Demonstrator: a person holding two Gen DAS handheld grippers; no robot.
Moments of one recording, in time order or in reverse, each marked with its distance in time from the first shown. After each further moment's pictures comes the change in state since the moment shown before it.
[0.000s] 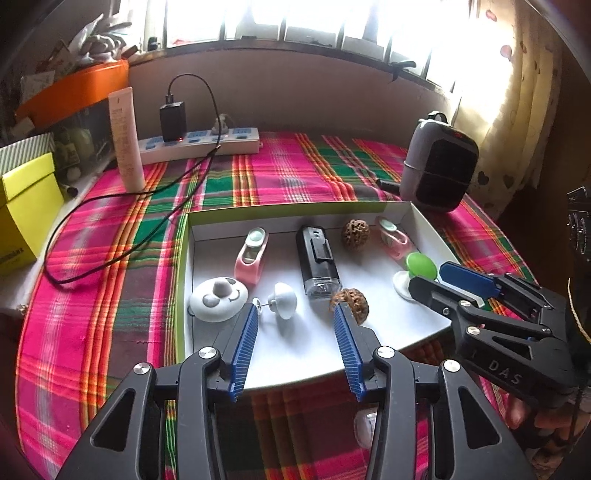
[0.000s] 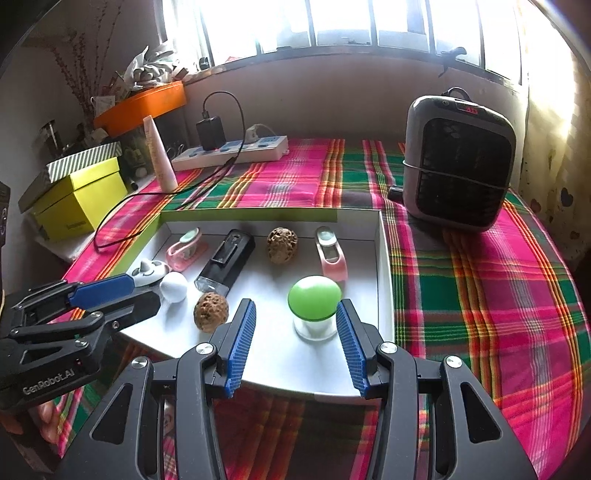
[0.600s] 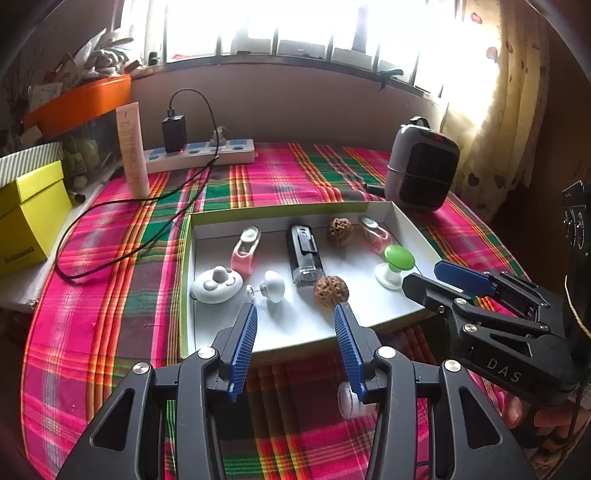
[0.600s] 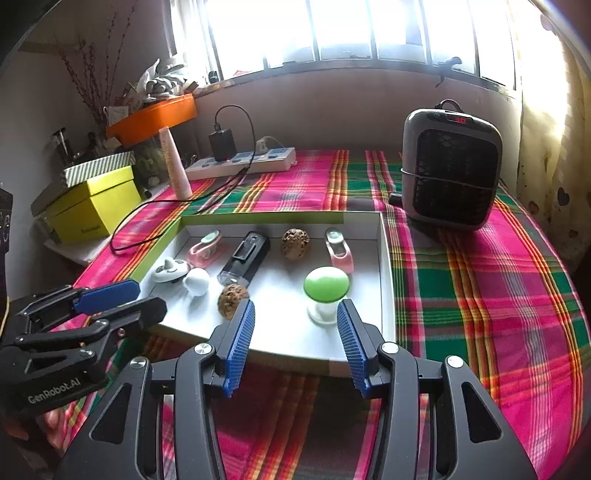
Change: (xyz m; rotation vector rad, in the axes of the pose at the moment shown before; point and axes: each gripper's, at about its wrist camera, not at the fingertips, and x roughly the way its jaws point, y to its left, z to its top) left arm -0.024 -0.009 -0.015 0.024 -0.041 -0.004; right arm -0.026 0.008 -0.012 0.006 -0.050 0.027
